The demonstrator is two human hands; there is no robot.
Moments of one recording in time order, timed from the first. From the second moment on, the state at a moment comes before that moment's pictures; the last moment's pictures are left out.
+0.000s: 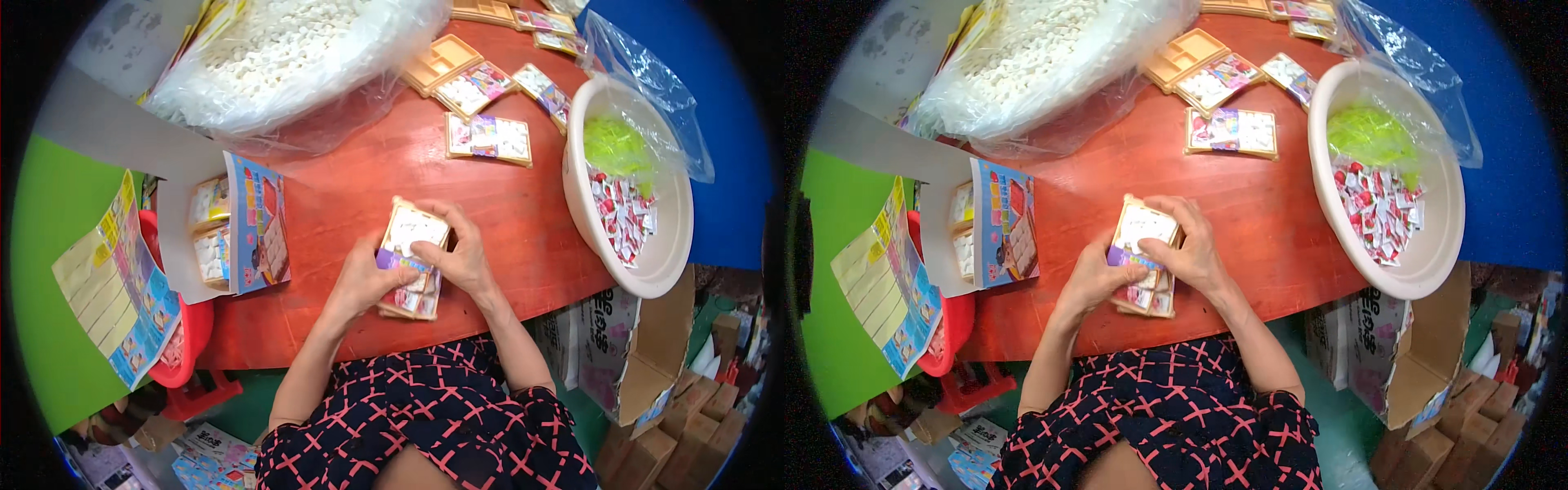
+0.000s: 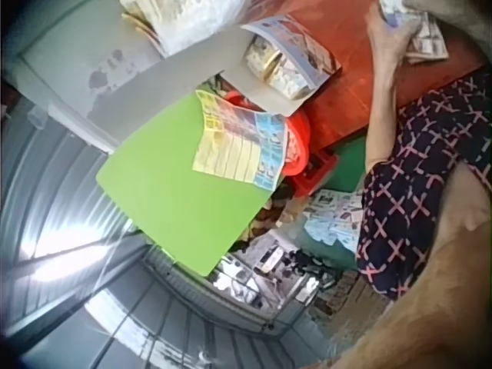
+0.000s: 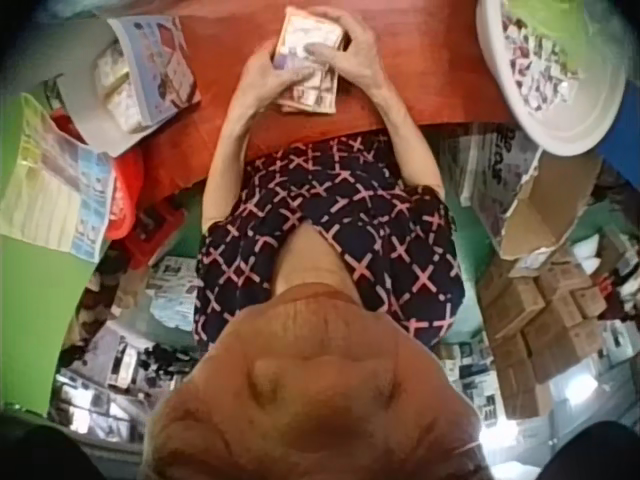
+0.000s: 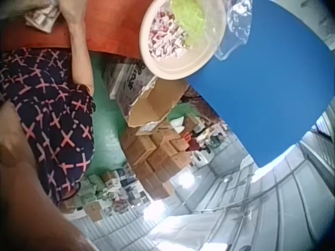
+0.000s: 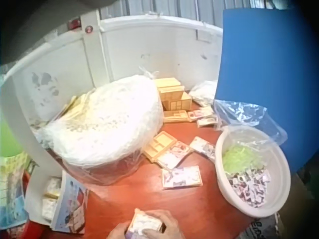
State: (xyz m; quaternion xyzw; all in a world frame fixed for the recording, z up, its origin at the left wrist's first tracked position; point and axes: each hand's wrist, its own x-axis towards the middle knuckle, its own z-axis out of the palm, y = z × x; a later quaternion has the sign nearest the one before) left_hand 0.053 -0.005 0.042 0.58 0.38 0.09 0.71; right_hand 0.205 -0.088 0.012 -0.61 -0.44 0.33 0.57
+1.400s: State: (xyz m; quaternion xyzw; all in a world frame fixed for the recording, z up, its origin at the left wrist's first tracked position) left_hand 0.017 0.020 0.046 0.32 0.34 0.28 0.84; right_hand 0.273 -0.086 0.073 -0.67 -0.24 0.34 0.61
